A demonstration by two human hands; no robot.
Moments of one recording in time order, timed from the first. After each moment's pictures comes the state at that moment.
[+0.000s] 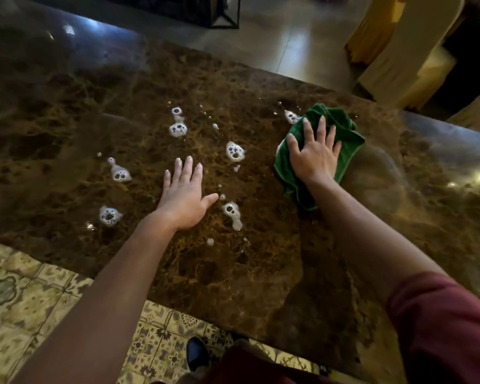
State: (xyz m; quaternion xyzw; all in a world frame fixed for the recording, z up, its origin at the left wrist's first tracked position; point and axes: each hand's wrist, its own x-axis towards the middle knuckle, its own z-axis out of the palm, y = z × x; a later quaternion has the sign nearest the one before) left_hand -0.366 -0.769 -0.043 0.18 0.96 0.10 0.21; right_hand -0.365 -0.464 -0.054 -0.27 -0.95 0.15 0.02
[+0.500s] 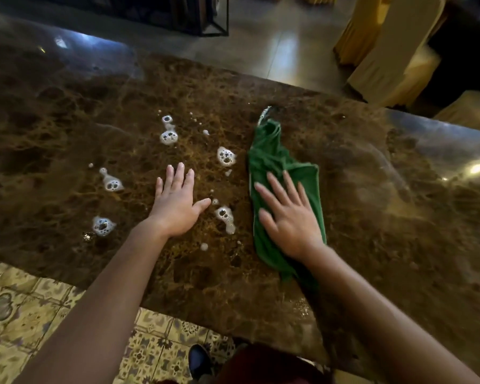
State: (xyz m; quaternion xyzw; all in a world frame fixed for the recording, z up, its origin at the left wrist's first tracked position) left_hand -0.367 -0.771 -0.044 0.18 0.95 0.12 0.21; right_hand -0.242 -0.525 -0.066 -0.04 -0.99 0.12 -0.03
